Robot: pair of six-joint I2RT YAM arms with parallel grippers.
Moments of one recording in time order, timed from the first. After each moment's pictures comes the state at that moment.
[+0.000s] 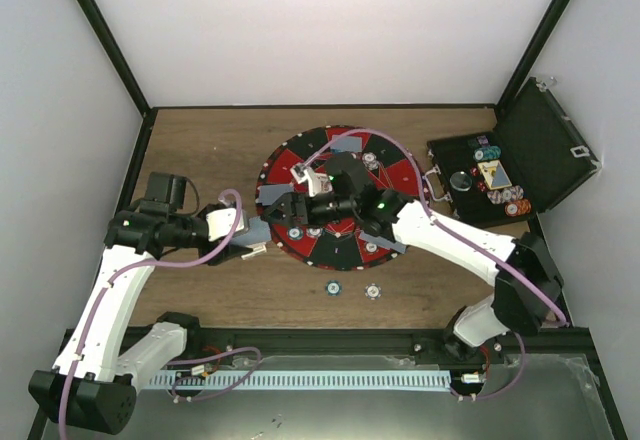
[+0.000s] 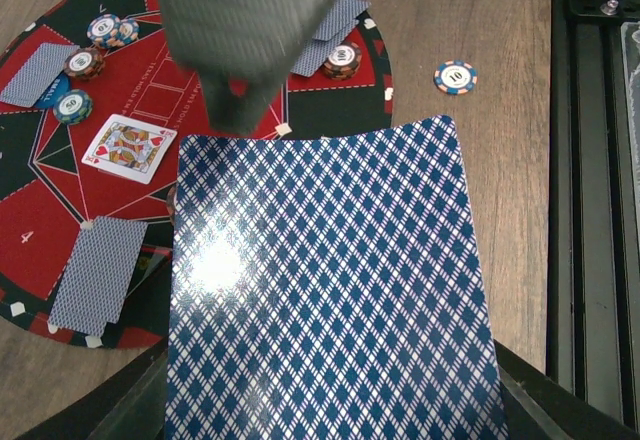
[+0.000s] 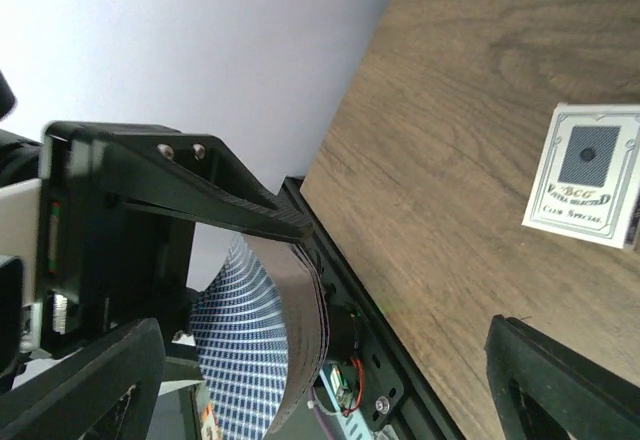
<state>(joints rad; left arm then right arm) -0.18 0.94 1.01 -1.13 0.73 1.05 0.86 1.47 1.15 -0.13 -0.60 0.81</state>
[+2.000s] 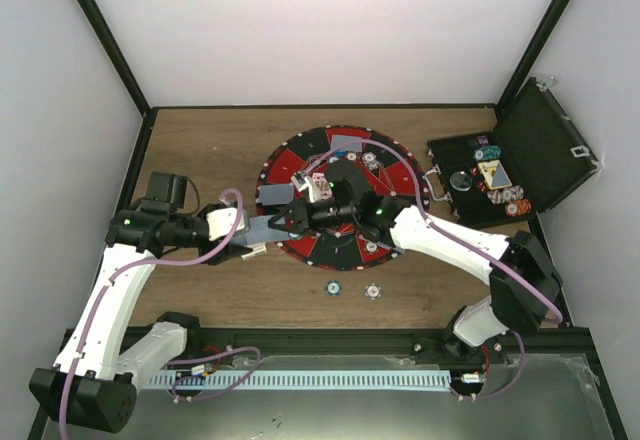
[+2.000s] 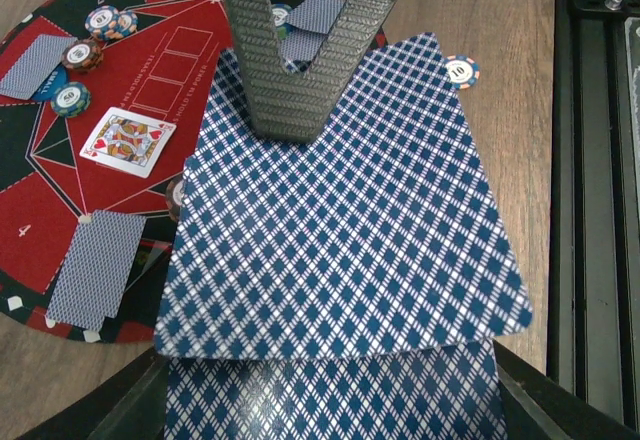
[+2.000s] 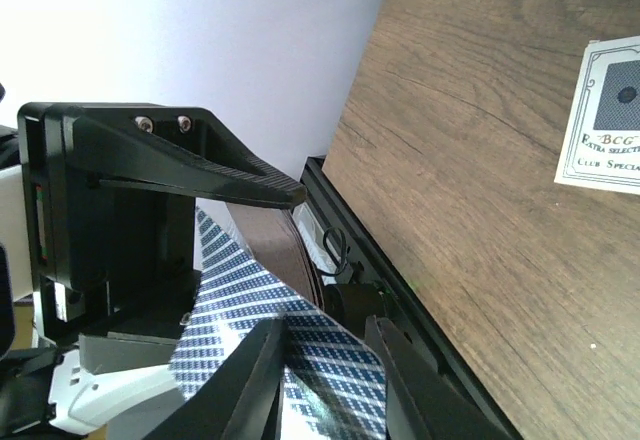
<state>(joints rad) -0.18 0.94 1.01 -1.13 0.72 1.04 0.87 1.50 1.08 -0.02 -0.67 0.93</state>
